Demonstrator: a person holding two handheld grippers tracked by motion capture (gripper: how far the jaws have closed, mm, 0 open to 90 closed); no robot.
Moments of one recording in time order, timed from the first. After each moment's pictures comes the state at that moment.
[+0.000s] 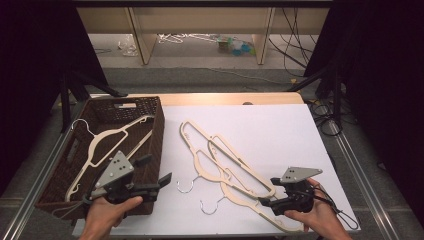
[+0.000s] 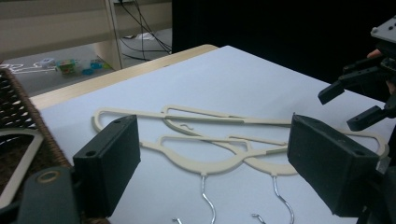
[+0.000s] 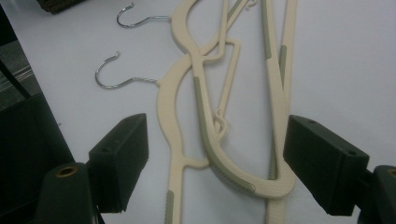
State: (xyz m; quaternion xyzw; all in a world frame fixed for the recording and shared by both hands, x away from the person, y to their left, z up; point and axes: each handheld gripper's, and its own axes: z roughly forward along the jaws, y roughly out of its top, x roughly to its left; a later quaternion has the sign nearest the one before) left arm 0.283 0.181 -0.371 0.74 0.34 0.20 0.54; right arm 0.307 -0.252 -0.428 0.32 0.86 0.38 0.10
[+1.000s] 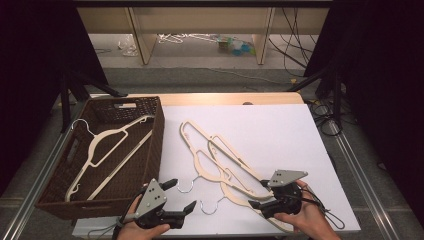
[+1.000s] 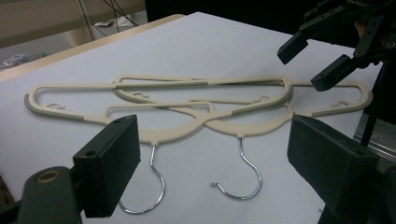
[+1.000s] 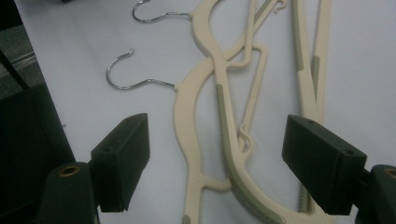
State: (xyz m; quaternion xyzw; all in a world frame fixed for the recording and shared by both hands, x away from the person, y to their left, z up) left arm 0.256 0.133 -0.430 0.77 0.31 0.19 0.52; right arm 0.307 -0.226 -0.438 0.28 0.88 0.37 0.10
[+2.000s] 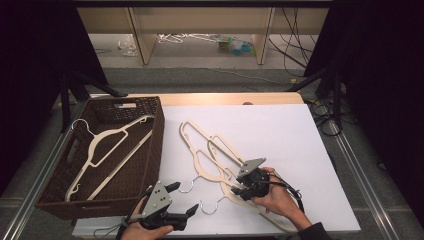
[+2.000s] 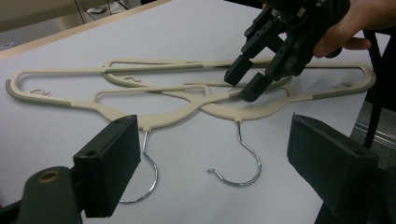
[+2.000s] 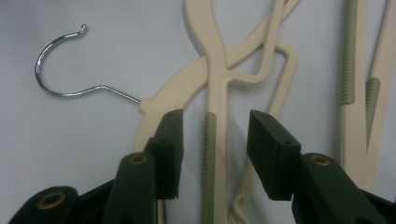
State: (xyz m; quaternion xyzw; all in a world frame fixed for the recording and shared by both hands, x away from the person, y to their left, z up) left arm 0.258 0.128 -0.442 0.79 0.31 0.18 0.50; right arm 0.364 -0.168 -0.473 0.23 0.92 0.29 0.08
